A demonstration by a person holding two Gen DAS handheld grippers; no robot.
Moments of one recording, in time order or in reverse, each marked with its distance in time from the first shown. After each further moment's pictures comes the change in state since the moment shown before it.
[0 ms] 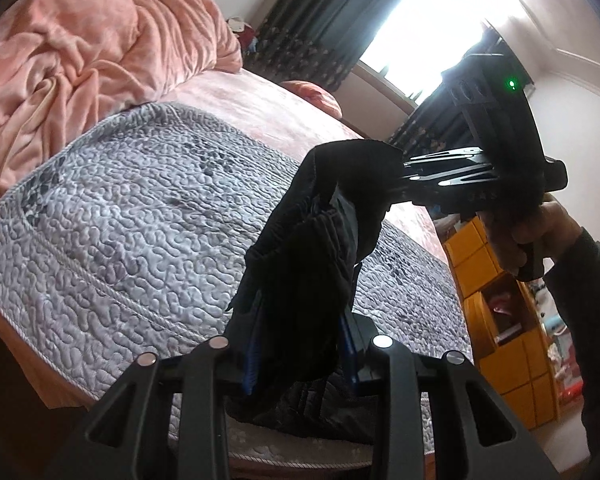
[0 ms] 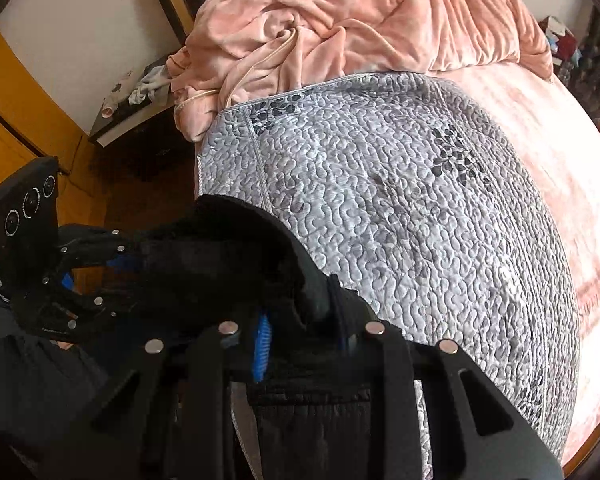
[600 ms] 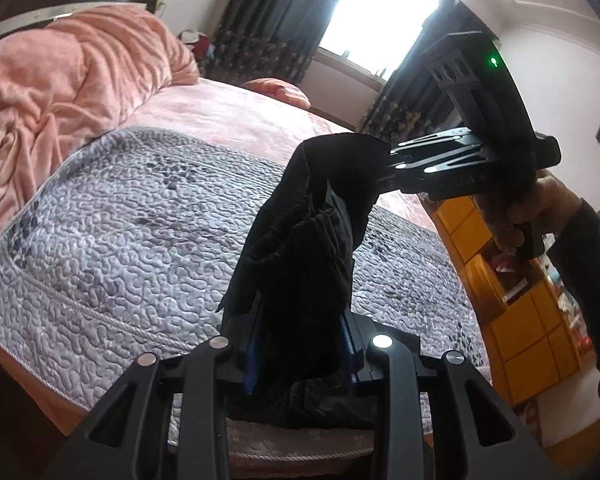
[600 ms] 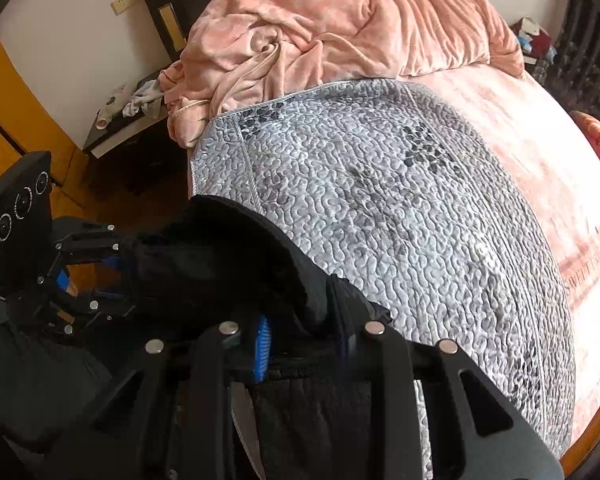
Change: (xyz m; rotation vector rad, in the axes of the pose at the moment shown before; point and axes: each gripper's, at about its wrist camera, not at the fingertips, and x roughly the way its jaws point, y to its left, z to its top) left arm -0.001 -0.066 -0.012 0.188 0.028 -0.012; right arm -0.046 0.001 -0.056 0.043 -0.069 -0.056
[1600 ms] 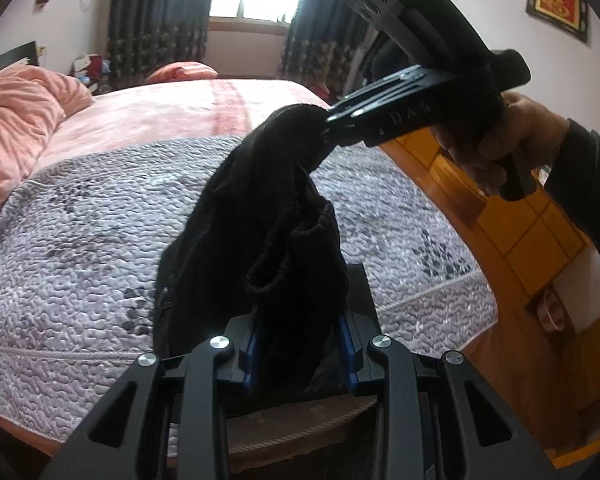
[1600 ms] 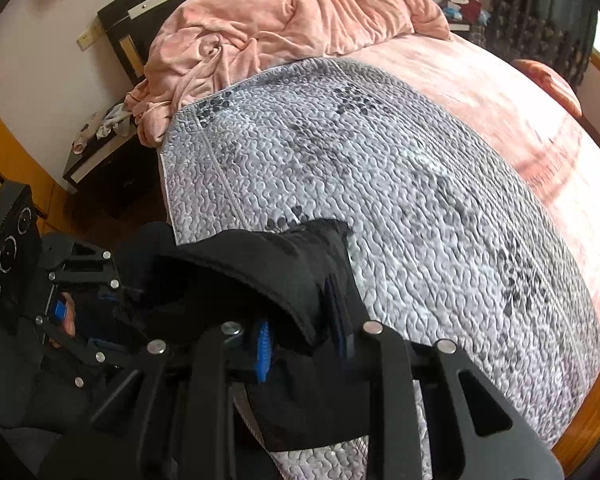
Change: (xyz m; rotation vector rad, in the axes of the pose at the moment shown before) left arm 0.069 -0.163 -0.071 0.372 0.171 -0.088; right arm -0.050 -0.035 -0.181 0.195 -0.083 -0.070
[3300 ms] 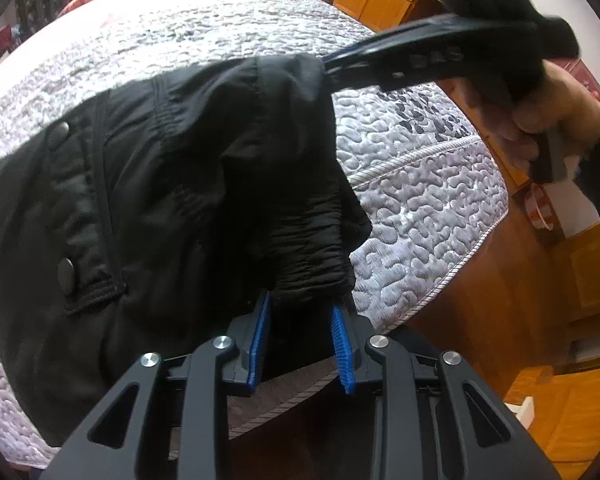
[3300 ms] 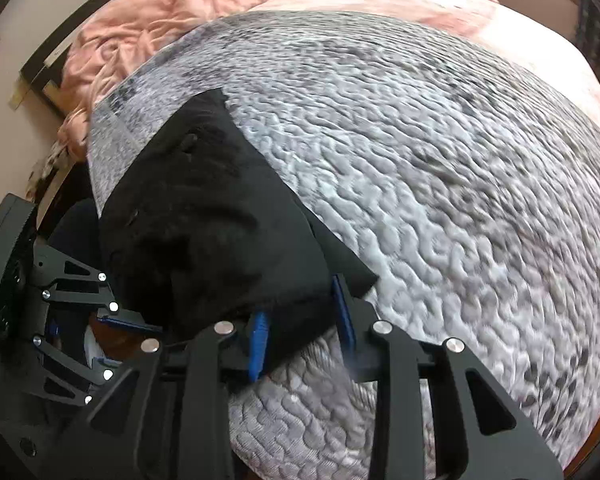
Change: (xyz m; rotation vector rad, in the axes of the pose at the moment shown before) left arm 0.191 -0.077 -0.075 0.138 0.424 -0.126; right arm 0.074 -0.100 -0.229 0.358 -0.018 -0.076
